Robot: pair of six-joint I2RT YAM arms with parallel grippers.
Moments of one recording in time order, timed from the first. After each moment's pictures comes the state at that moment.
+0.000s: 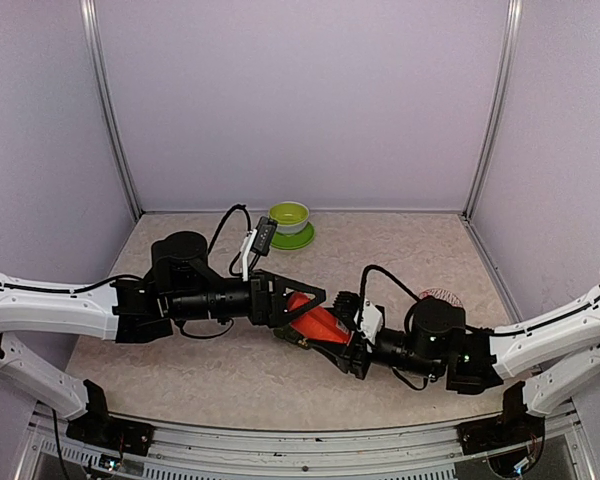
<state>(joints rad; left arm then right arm) -1.08 1.32 0.82 0.38 0.25 -0.65 1.27 1.29 0.51 0.68 0.17 -0.16</state>
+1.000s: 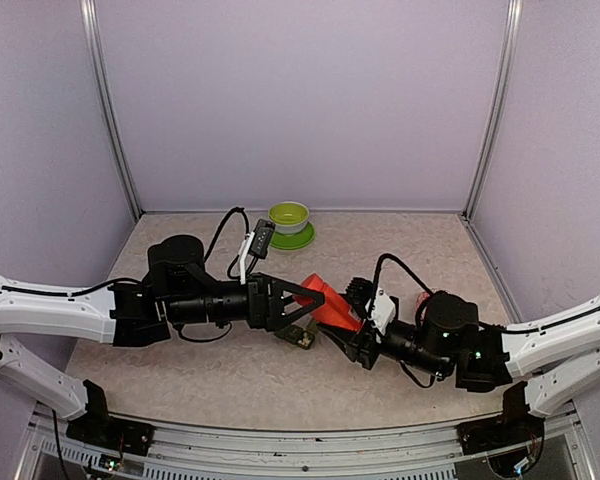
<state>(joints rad) -1.09 1.30 0.80 0.40 0.25 -0.66 1.28 1.20 0.52 0.62 0.31 -0.17</state>
